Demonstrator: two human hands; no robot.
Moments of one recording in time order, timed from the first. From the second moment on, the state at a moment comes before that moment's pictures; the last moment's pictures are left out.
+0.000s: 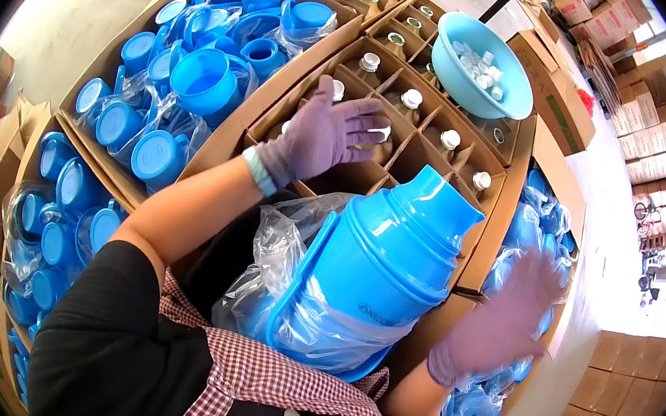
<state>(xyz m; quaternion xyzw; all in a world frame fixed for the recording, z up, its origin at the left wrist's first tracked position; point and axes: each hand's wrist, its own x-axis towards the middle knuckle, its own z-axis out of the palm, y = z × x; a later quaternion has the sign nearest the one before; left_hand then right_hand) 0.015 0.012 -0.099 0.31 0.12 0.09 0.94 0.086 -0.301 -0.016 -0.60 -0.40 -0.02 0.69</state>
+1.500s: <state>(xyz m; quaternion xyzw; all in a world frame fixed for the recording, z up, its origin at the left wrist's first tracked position) -0.081 -0.045 -0.038 0.81 -0.29 0.26 0.45 0.092 -0.300 -0.093 -0.56 -0.12 0.46 0.68</state>
